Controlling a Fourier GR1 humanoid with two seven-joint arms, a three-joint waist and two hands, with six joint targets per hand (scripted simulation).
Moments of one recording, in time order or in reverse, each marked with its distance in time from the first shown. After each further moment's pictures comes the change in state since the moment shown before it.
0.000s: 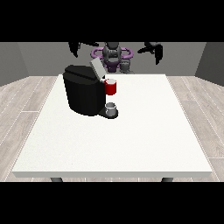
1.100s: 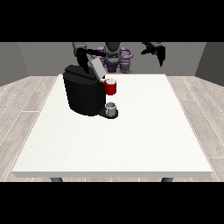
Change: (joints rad) left arm 0.196 0.053 -0.099 -0.457 0.146 0.046 0.135; right arm -0.229 0.008 0.008 0.182 -0.056 0.041 0.006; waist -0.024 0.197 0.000
